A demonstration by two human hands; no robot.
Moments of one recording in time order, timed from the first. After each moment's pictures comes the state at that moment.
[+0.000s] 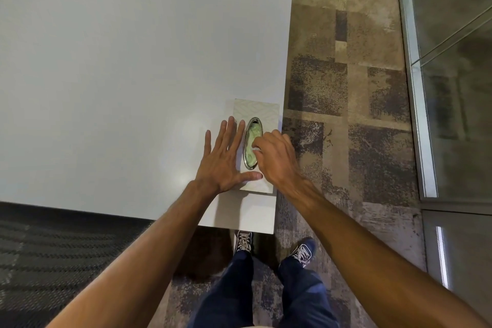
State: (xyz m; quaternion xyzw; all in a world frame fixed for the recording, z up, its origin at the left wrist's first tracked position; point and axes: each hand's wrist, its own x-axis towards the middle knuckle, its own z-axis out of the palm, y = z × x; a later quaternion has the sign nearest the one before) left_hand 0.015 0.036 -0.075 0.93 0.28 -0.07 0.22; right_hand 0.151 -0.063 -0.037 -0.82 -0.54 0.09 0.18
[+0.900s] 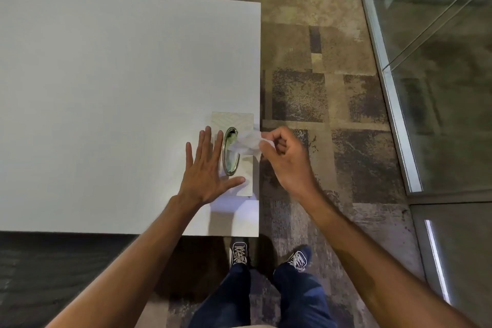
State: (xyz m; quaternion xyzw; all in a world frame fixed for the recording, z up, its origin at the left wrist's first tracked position) left_hand 0.012 0.019 -0.059 0.94 0.30 -0.01 0.19; right_hand 0.173 -0.121 0.049 -0.75 -0.30 0.28 0.52
